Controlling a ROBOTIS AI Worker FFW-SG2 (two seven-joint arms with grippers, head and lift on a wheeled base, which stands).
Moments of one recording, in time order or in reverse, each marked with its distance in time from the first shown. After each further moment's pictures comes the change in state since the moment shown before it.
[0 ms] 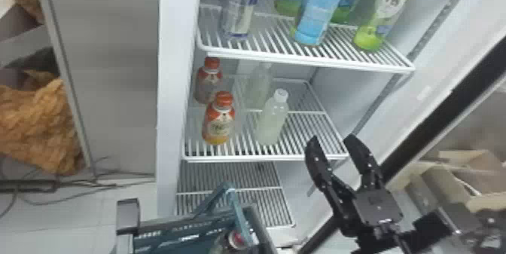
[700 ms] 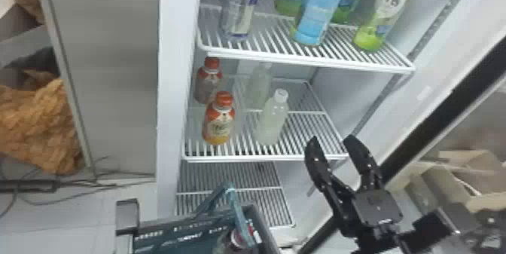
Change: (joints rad) left arm 0.004 -0.001 0.002 0.000 0.002 -0.004 0.000; right arm 0.002 0.000 0.000 0.001 0.000 0.000 -0.001
